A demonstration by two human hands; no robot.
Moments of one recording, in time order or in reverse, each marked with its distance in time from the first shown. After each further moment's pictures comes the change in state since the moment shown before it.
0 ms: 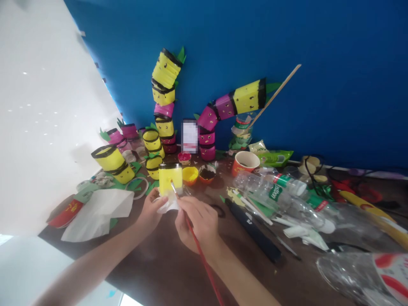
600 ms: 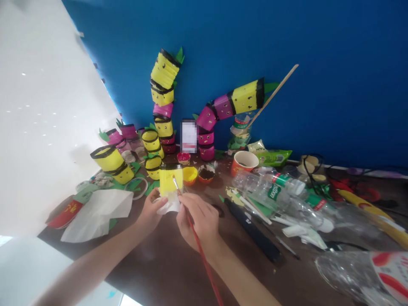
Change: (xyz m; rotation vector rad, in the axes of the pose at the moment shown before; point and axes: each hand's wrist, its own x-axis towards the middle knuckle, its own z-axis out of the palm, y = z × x) left_hand 0.001 -0.003 -0.001 -0.015 -0.054 -0.003; right_hand 0.003 0.000 -0.001 -0.034 0.018 0.060
